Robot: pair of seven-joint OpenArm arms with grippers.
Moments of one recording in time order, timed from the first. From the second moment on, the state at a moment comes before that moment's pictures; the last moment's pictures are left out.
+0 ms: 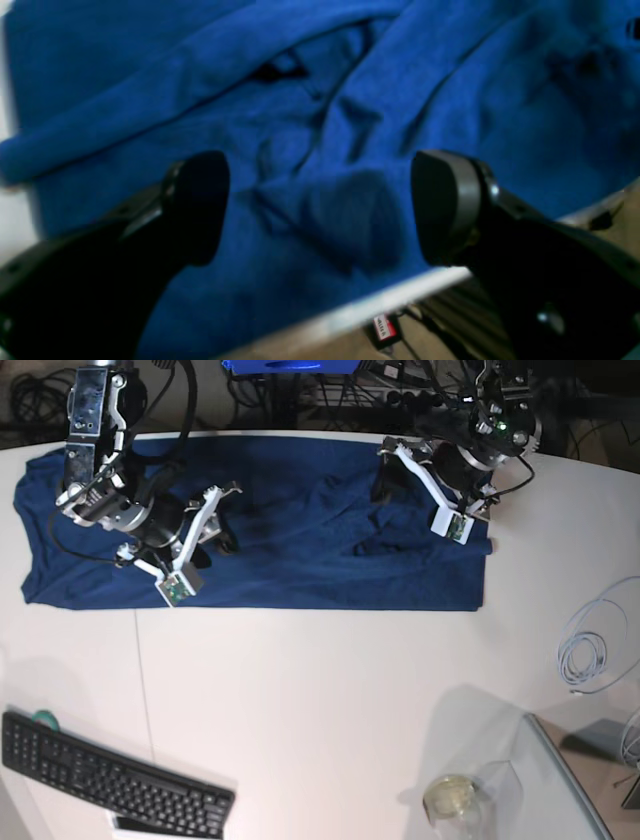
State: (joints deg) left arm 23.5 -2.9 -13.7 91.5 -6.3 -34.4 29.4; right arm -14.4 -3.5 9.9 99.4 8.1 40.0 -49.1
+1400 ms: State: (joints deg) left arm 20.1 -3.4 -13.8 100.1 -5.9 -26.1 32.6; right arm -11.9 -4.0 15.3 92.1 8.1 40.0 -49.1
